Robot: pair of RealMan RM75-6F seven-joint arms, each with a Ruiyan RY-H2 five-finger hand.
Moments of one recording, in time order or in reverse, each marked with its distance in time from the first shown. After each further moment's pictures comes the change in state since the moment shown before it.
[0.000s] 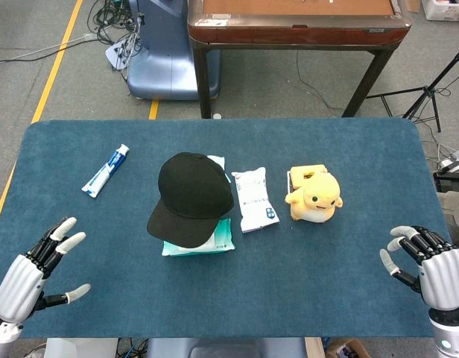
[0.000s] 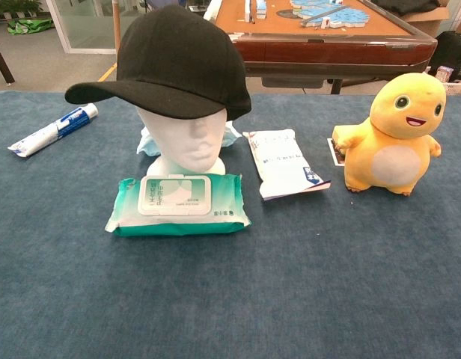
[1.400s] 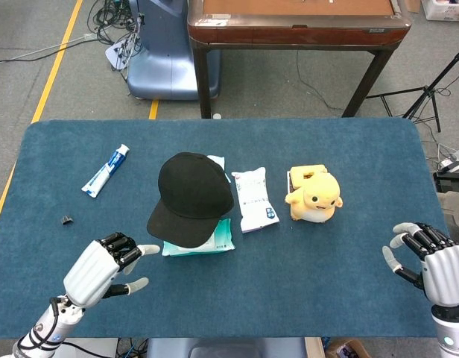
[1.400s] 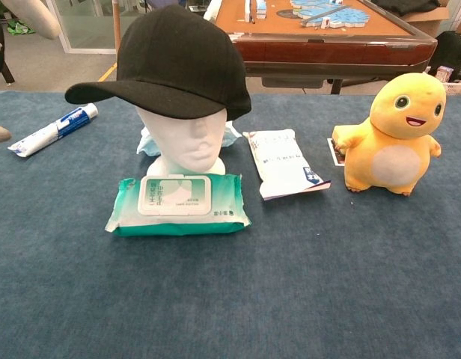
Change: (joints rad) left arm -0.181 -0.089 -0.063 -0.222 0.026 -0.276 0.345; right arm 0.004 0.020 0.004 -0.017 0.032 -0.029 0.020
